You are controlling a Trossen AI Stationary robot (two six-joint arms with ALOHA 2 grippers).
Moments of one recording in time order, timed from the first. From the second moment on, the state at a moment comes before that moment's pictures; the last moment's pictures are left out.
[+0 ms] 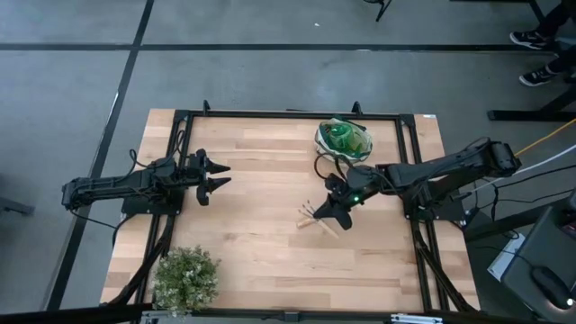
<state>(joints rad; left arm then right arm) 0.17 0.08 0.01 0.01 -0.03 -0.27 0.16 1.30 0.79 0.02 -0.26 0.72</state>
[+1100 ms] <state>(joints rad) 0.17 0.08 0.01 0.01 -0.03 -0.27 -0.14 1.29 1.16 -0.27 0.05 0.64</state>
